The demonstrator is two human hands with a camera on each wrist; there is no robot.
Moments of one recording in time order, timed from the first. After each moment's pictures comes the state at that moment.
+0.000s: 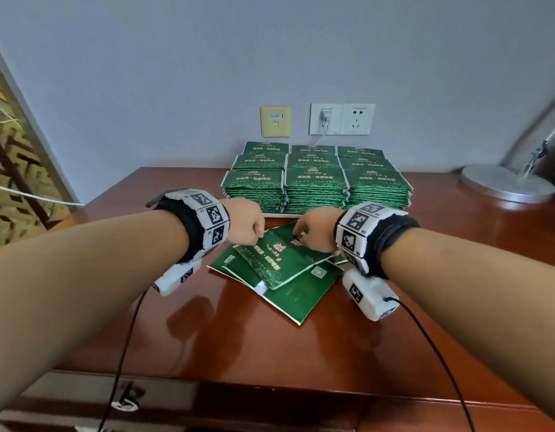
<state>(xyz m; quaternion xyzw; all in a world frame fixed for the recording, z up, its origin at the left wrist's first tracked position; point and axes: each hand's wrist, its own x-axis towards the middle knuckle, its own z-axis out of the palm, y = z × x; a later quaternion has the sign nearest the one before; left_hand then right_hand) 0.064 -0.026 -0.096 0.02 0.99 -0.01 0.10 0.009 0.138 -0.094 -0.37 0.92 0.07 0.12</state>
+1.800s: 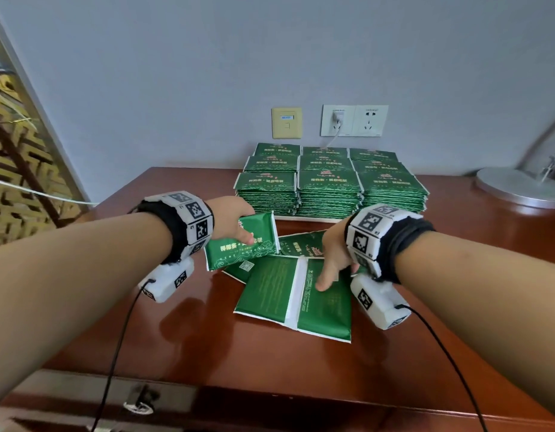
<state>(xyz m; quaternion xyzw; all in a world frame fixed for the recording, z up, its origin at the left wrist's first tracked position) 0.075 -0.070 -0.098 -0.01 1.00 0.05 0.07 0.016 0.131 -0.103 -0.28 0.90 0.16 0.28</state>
